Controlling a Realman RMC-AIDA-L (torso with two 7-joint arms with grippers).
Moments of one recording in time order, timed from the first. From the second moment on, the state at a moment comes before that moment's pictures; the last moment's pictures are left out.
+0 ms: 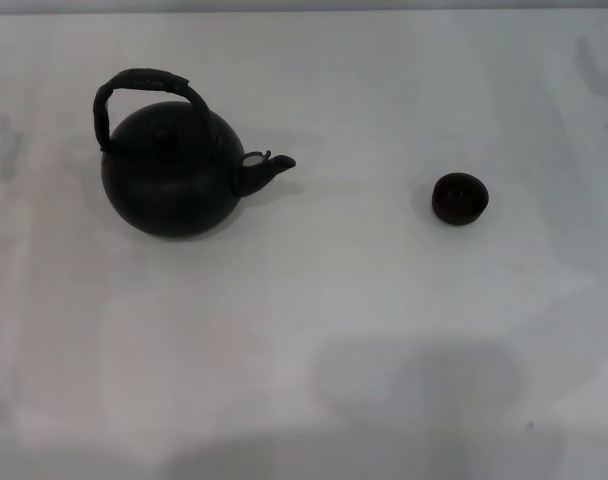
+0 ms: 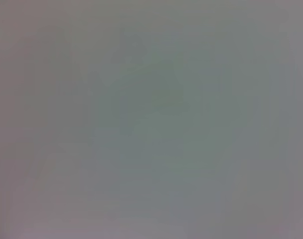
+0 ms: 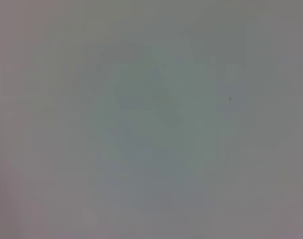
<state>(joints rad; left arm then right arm) -0.36 -2.08 2.55 0.15 -1.38 1.26 -0.40 0.59 2.02 -0.65 -0.09 2.35 0.95 -2.53</state>
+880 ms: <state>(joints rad) -0.36 -2.08 2.54 0.14 -1.38 1.25 -0.40 0.62 2.02 -0.66 -0.10 2.35 0.95 -2.51</state>
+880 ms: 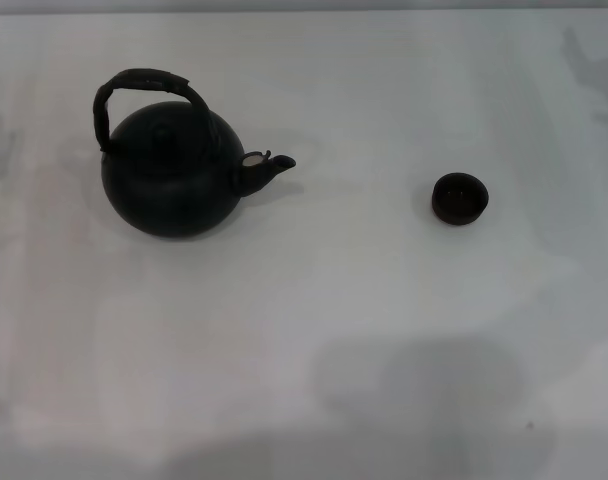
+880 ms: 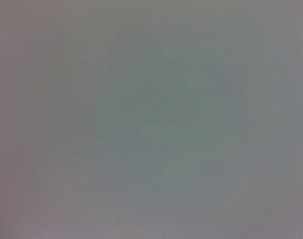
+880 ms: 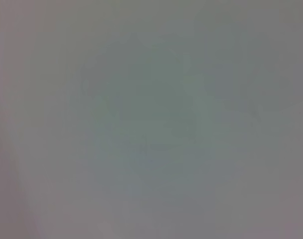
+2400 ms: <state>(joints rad) -0.37 -2.08 2.53 0.14 -1.39 1.25 -0.40 0.84 2.02 -1.38 -1.13 0.65 1.29 -0.89</state>
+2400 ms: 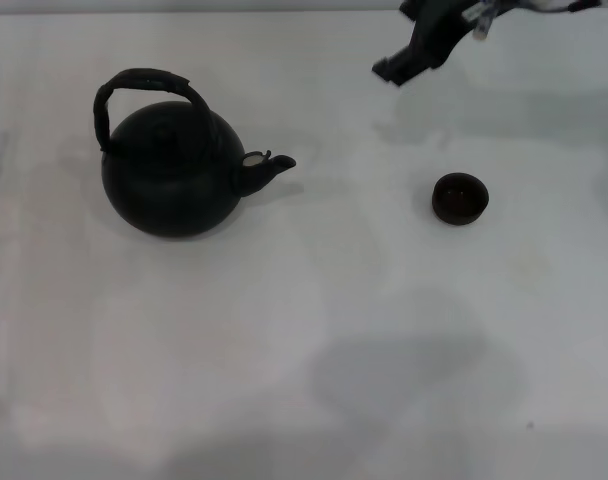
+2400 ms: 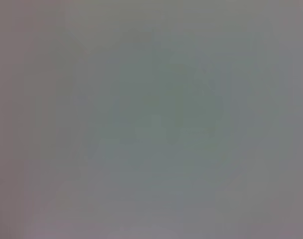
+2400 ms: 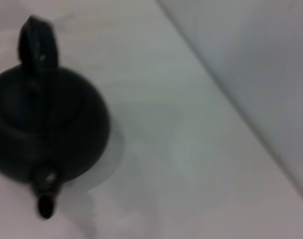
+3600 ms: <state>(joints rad) -0.36 -2.08 2.53 0.15 -1.39 1.25 -0.40 0.88 2.03 -1.72 -0.95 0.61 1.30 -0.71</state>
